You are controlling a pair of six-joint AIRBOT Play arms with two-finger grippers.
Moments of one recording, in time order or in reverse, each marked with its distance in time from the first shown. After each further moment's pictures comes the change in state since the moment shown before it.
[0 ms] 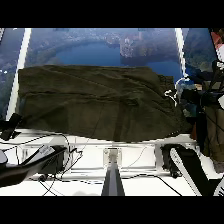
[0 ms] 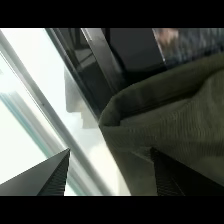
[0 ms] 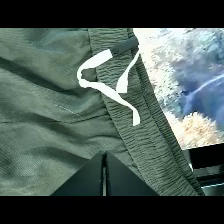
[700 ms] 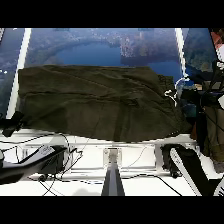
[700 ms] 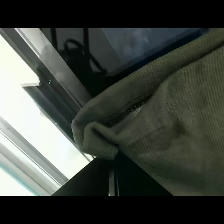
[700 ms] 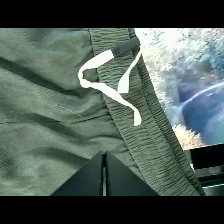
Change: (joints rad) left arm 0.006 -0.037 0.018 -0.129 0.031 0.199; right arm 0.000 0.000 0.000 0.005 -0.001 0.000
